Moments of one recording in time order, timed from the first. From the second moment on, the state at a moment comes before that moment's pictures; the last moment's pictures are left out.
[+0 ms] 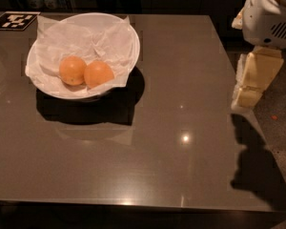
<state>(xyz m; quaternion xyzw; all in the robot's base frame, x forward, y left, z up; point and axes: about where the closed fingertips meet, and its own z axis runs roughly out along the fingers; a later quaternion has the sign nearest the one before) 0.461 -0.177 0.995 -0.62 0.76 -0.09 0.14</state>
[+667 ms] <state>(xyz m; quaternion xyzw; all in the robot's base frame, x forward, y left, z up) 0.484 -0.099 1.011 -0.67 0.72 -0.10 0.13</state>
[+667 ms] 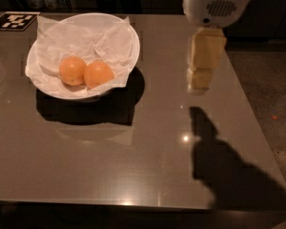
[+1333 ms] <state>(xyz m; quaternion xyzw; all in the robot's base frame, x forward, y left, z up) 0.488 -0.085 1.019 -0.67 0.71 -0.10 0.16</state>
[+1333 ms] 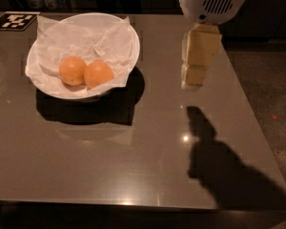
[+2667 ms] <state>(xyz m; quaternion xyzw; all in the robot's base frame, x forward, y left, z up) 0.536 0.047 1.032 -0.75 0.63 -0.09 0.19</state>
